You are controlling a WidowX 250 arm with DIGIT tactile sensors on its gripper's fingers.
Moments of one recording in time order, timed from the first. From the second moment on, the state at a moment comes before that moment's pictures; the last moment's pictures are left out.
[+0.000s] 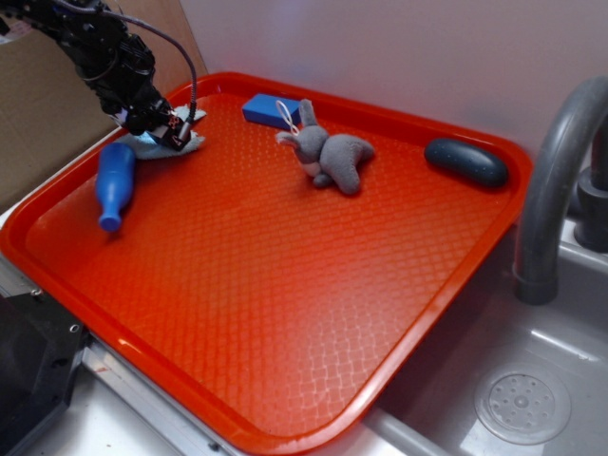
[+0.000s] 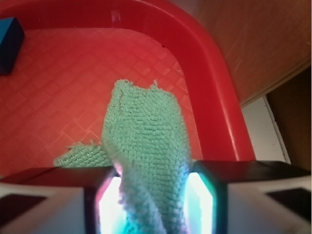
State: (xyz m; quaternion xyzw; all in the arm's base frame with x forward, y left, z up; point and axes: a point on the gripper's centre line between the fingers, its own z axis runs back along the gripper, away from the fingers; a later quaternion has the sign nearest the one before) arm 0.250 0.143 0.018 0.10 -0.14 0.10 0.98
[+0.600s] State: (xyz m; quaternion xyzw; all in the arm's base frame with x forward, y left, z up) arm 0.237 0.130 0.022 0.09 -0.14 0.11 0.98
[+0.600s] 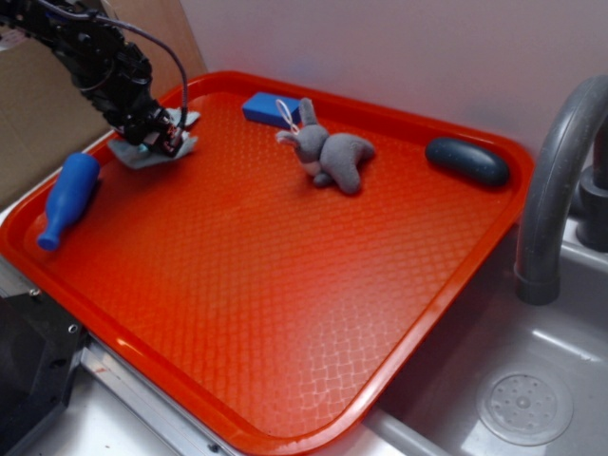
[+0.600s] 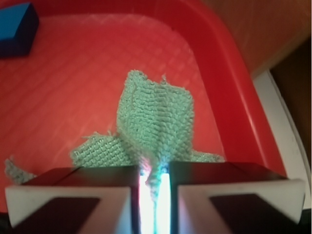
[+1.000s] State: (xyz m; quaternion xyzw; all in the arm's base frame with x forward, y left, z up) arm 0.233 0.080 0.109 0.02 -0.15 0.15 0.98
